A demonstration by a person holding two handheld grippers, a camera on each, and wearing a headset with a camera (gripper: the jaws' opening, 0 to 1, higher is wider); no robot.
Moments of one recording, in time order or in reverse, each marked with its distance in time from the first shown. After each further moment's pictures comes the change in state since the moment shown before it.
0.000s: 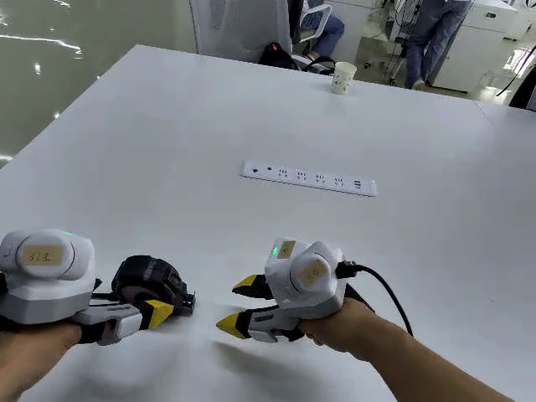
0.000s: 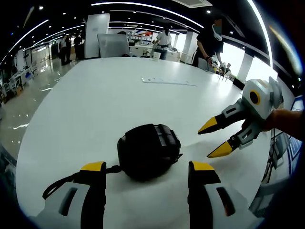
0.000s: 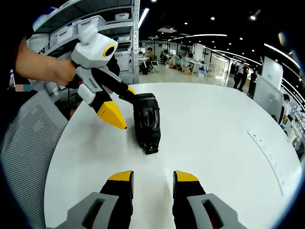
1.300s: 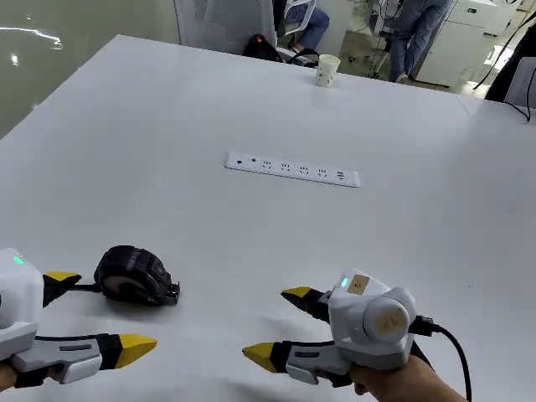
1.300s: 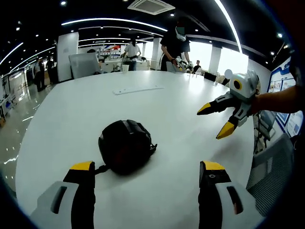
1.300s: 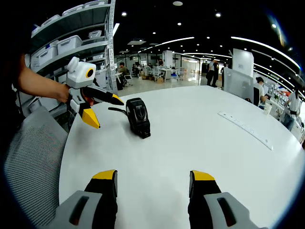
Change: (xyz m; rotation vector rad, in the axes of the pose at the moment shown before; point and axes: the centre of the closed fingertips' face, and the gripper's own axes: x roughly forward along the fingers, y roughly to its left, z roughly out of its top) left arm -0.028 -0.029 -0.011 0.223 -0.118 -0.192; right arm -0.074 0.019 -0.037 0.199 -0.125 -0.187
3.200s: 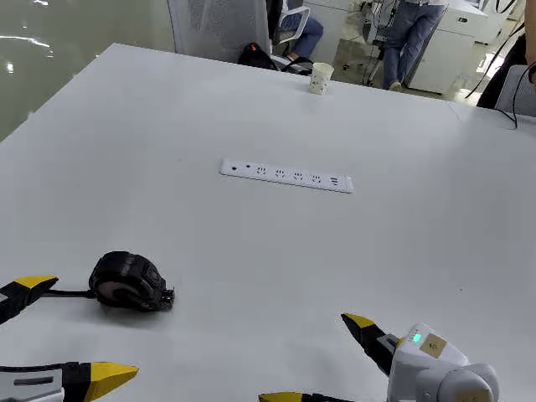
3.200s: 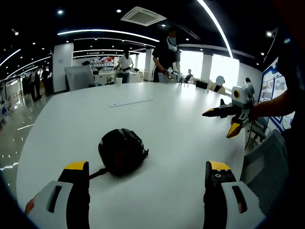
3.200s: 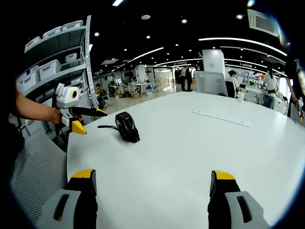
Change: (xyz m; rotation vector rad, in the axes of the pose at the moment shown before) left arm -0.026 -0.012 0.009 0.031 -0.106 -0.050; right arm -0.055 0.003 -0.014 0.195 -0.145 -0.167
